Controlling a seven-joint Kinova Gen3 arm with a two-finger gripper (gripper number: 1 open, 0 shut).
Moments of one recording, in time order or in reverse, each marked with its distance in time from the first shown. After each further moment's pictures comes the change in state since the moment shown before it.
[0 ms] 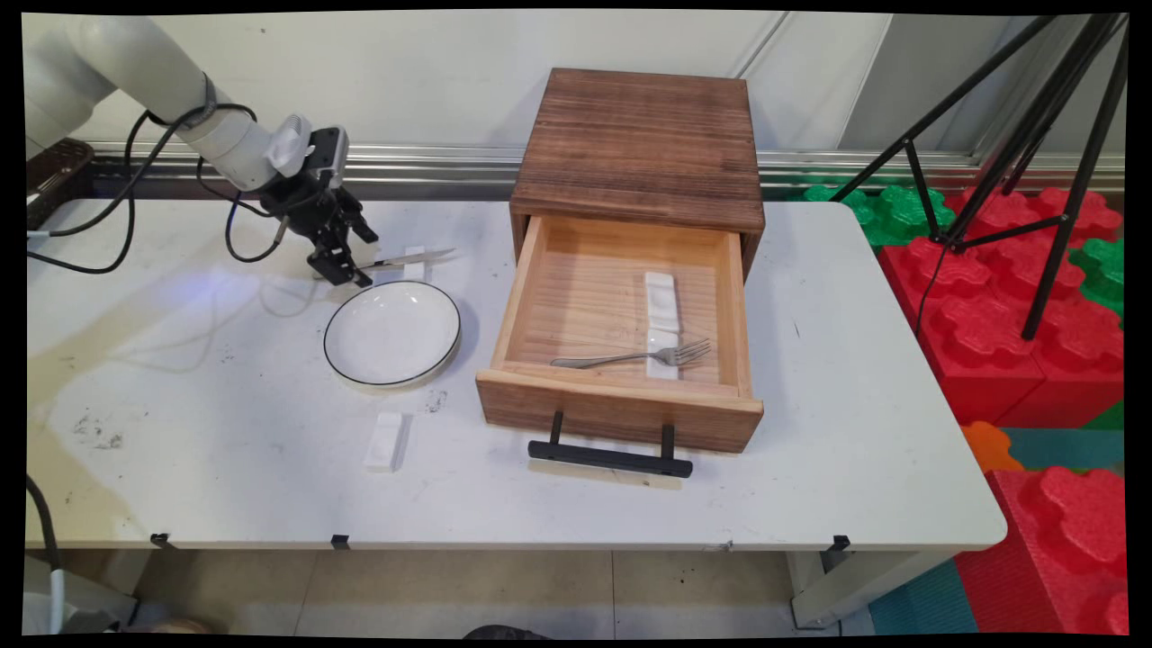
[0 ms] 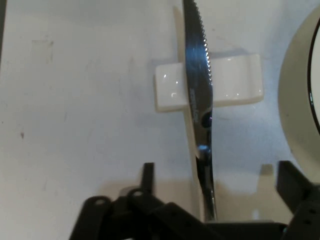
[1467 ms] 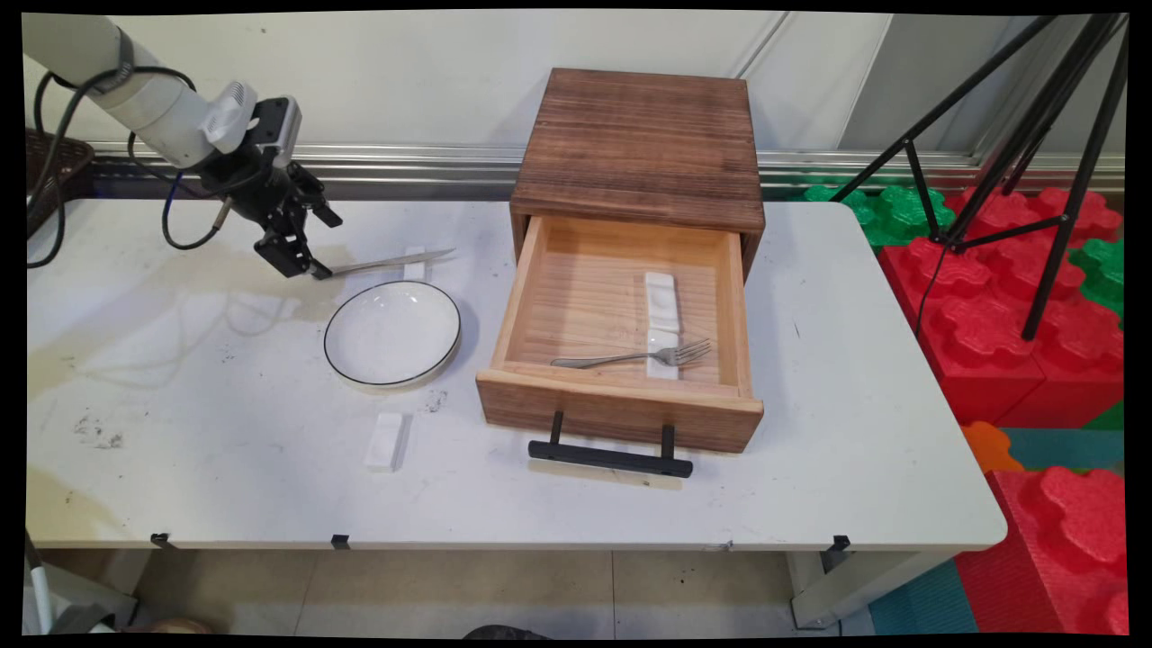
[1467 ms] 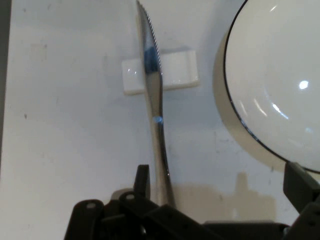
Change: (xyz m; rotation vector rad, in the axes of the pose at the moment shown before) arm 0.004 0.039 -0.076 0.015 -0.013 0.028
